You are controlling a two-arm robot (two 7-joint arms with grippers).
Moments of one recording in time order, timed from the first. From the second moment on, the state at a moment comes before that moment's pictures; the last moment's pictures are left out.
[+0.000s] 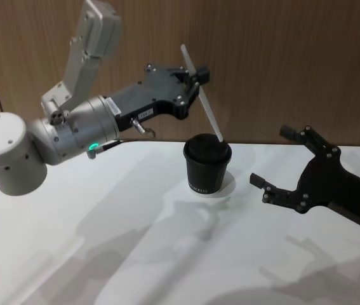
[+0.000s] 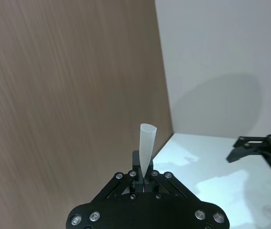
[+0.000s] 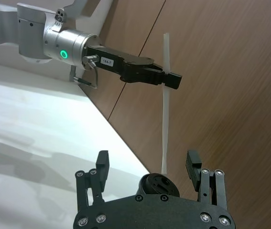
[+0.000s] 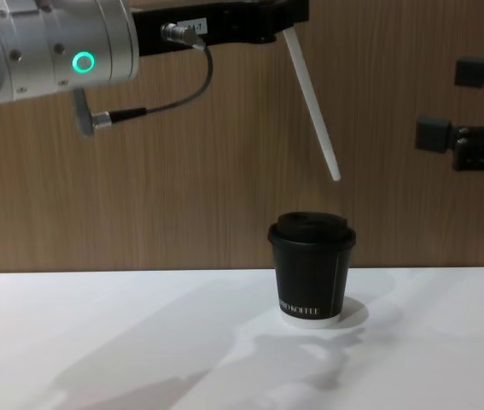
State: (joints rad) left arm -0.62 0.39 0.52 -1.51 -0.56 0.04 -0.56; right arm 0.13 0.59 -0.20 -1.75 0.32 -0.21 0.69
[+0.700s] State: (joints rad) left arm -0.69 0.35 0.54 -1.43 -0.47 0.07 -0.50; right arm 0.13 0.59 -0.20 -1.75 0.32 -0.21 0.69
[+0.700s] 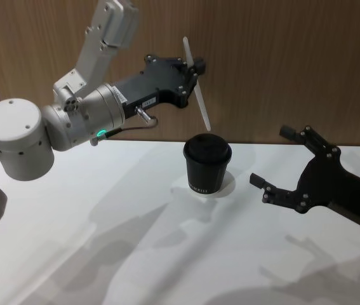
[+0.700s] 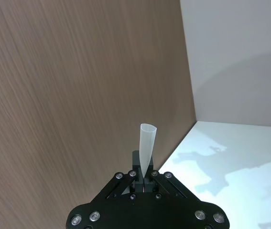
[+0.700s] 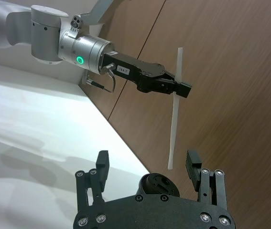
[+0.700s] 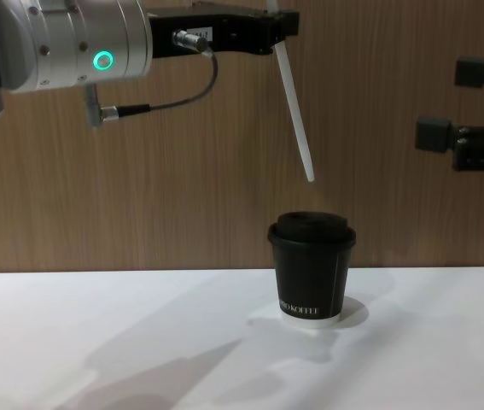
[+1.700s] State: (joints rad) left arm -0.72 0.32 0.57 -1.38 -0.37 0.11 -0.47; right arm 0.13 0.59 -0.20 -1.75 0.32 -0.21 0.69
